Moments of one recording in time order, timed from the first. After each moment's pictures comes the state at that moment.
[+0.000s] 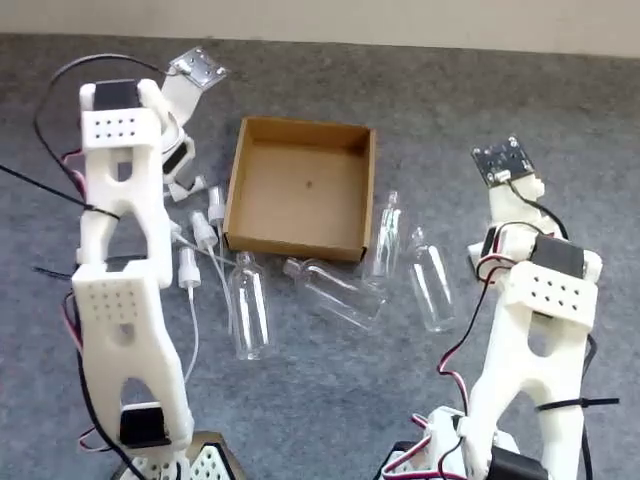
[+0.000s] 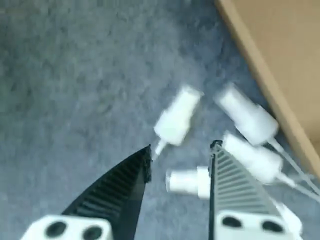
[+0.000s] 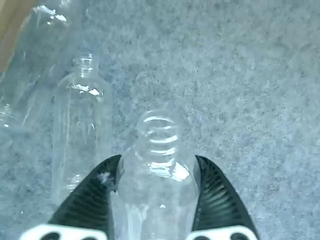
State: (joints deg) left arm -12.4 44.4 -54.0 92.9 -37.8; right arm 13.7 -30.2 34.7 62.3 38.8
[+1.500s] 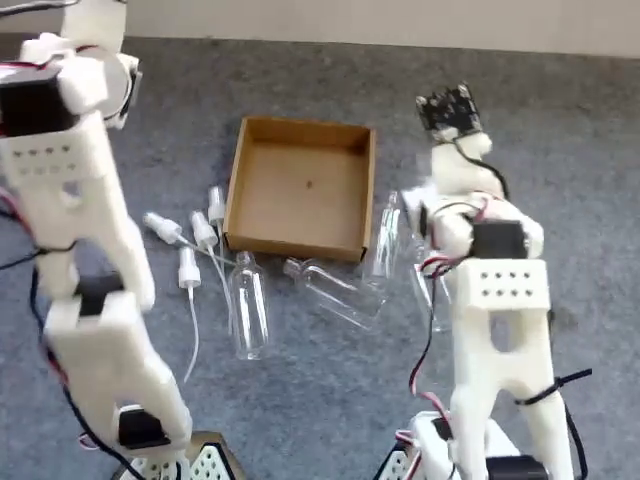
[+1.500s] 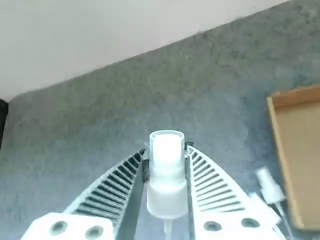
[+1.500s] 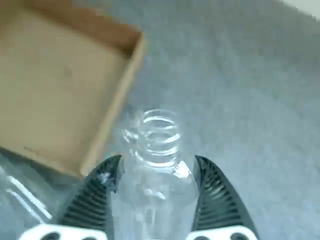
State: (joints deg) left arm -14.6 23.3 -74.4 100.7 -19.7; right arm -6.6 -31.4 26.2 55.4 19.3
